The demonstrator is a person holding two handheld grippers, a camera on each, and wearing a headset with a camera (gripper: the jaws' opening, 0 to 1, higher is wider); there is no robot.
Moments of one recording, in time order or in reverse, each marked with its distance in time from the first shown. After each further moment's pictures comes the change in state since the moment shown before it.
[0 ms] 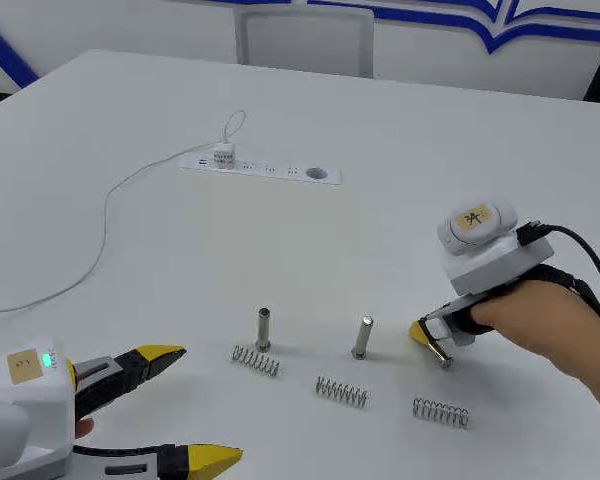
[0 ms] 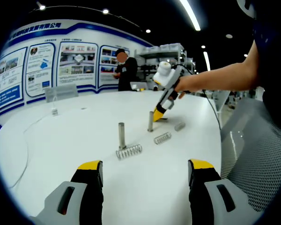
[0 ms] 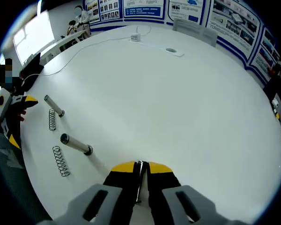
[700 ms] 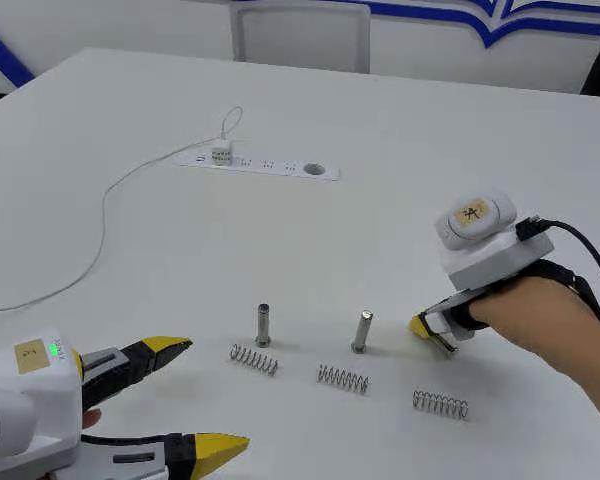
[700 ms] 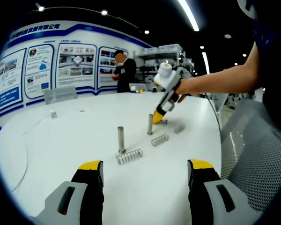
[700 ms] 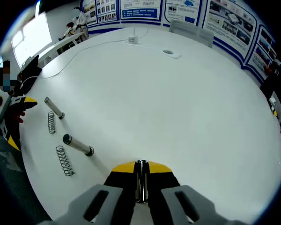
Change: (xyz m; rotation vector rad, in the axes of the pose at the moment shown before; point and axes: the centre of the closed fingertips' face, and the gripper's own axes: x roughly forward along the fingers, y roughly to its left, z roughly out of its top) left arm 0.002 0.001 0.006 0.009 -0.013 -0.004; right arm -0.009 0.002 0.000 0.026 -0.042 -0.017
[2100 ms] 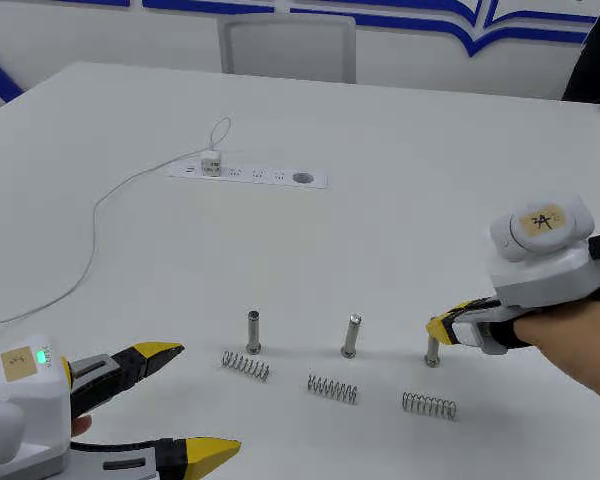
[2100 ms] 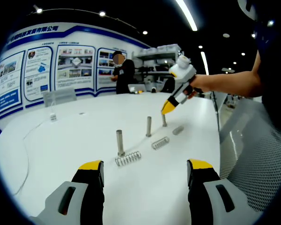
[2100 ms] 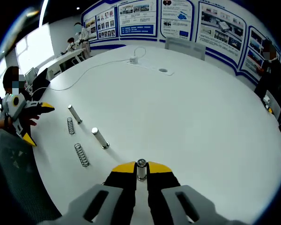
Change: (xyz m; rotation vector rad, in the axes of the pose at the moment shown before) left arm -0.001 -0.005 0.007 0.017 -0.003 -0.005; right arm -0.056 0.009 -0.006 0.024 -0.148 -0.002
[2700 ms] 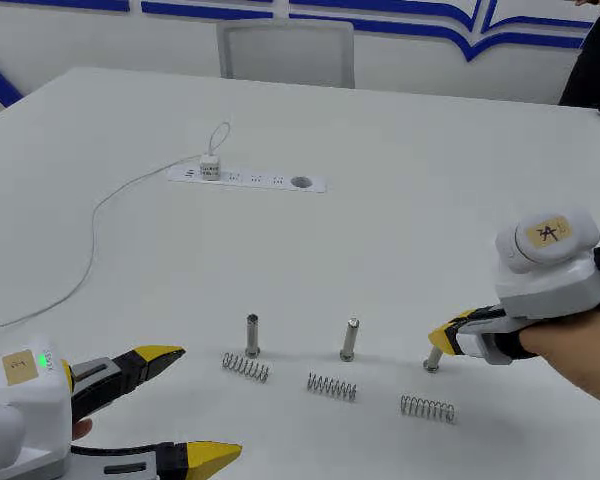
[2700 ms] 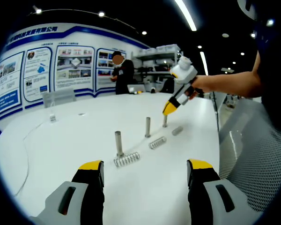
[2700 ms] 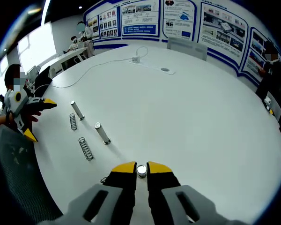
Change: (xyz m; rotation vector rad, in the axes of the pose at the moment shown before) left arm 0.001 -0.002 0.002 0.004 -0.003 -0.003; right arm -0.002 0.000 -0.005 -0.015 0.002 0.012
